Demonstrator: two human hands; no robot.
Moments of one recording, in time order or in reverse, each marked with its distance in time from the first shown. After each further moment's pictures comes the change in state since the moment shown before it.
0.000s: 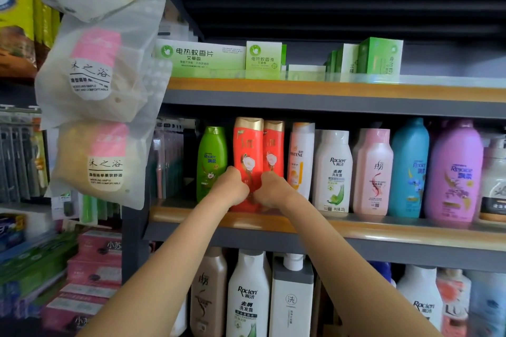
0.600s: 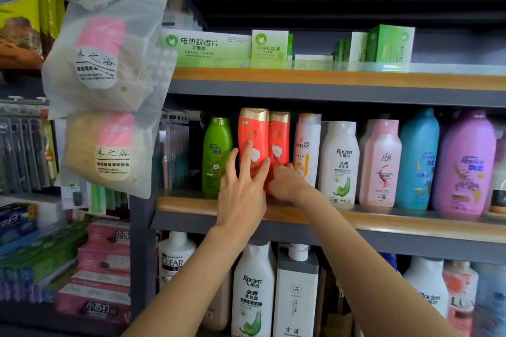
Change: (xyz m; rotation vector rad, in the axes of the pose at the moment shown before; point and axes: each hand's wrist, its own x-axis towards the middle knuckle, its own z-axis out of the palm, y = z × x) left_hand -0.029 -0.026 0.034 0.610 0.558 0.552; right_hand 0.018 0.021 0.001 -0.205 0.033 -0.019
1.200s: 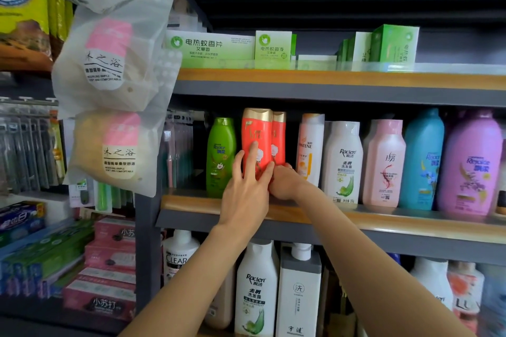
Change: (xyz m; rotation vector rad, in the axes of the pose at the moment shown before) left_hand 0.000 -0.003 0.008 0.071 0.064 0.041; right_hand 0.008 -0.002 0.002 -0.171 -0.067 -0.111
